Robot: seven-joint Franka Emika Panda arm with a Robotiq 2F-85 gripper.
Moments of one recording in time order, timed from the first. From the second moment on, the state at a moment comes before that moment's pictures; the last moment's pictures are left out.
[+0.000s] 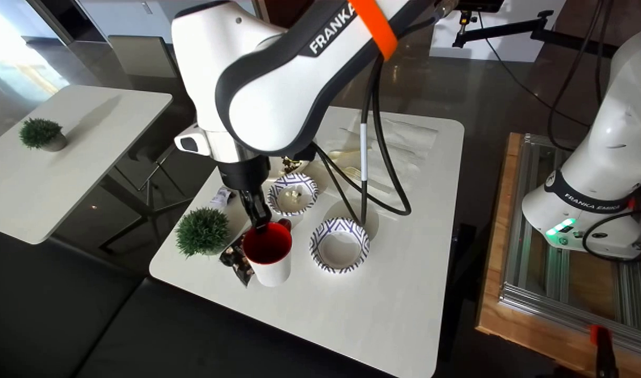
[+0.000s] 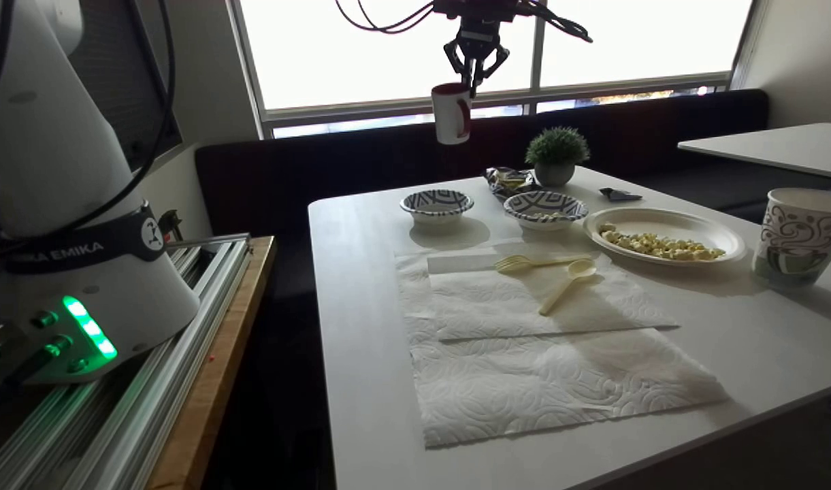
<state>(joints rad) 0.26 0.32 0.27 -1.85 0.22 2.29 -0.60</state>
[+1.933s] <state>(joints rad) 0.29 0.58 0.30 -1.71 -0.01 2.25 -0.50</state>
